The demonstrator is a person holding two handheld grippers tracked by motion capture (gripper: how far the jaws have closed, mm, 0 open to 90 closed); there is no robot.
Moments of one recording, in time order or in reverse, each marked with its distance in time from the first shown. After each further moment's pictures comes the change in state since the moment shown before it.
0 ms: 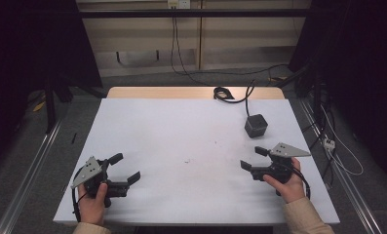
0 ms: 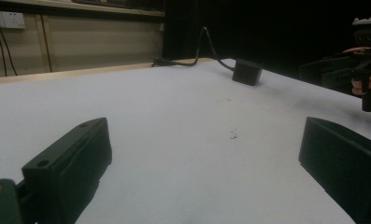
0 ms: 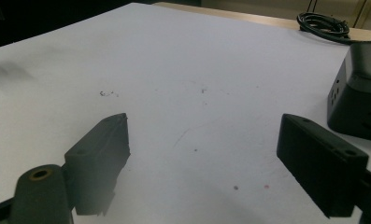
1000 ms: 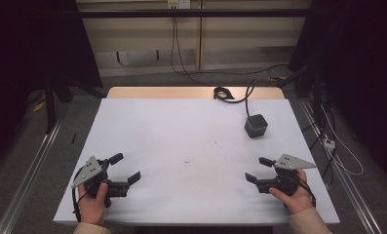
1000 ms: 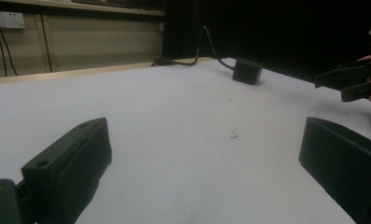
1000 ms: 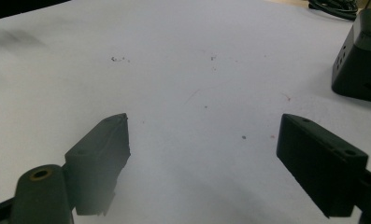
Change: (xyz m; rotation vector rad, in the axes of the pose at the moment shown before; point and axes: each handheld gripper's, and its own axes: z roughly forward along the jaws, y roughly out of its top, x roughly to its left) left arm 0.000 0.000 0.001 0.003 0.000 0.003; right arm 0.008 -0.022 -0.021 0.051 0.010 -0.037
